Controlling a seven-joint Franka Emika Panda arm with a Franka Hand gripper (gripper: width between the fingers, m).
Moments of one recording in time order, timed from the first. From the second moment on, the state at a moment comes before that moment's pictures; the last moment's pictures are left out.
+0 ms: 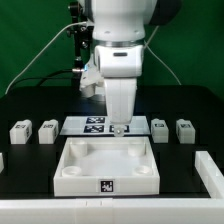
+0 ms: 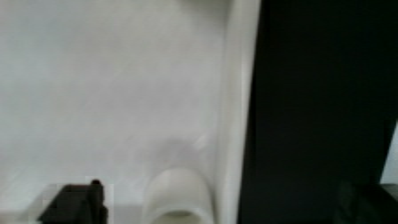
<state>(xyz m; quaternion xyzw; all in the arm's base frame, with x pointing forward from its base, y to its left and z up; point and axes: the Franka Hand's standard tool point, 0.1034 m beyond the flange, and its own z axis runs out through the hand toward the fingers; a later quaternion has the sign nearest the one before) 0.442 0.002 0.046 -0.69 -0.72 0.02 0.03</state>
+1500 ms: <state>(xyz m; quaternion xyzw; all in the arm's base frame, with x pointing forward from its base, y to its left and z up) 0.431 -0.007 0.015 -0.70 -0.71 0.03 0.04</state>
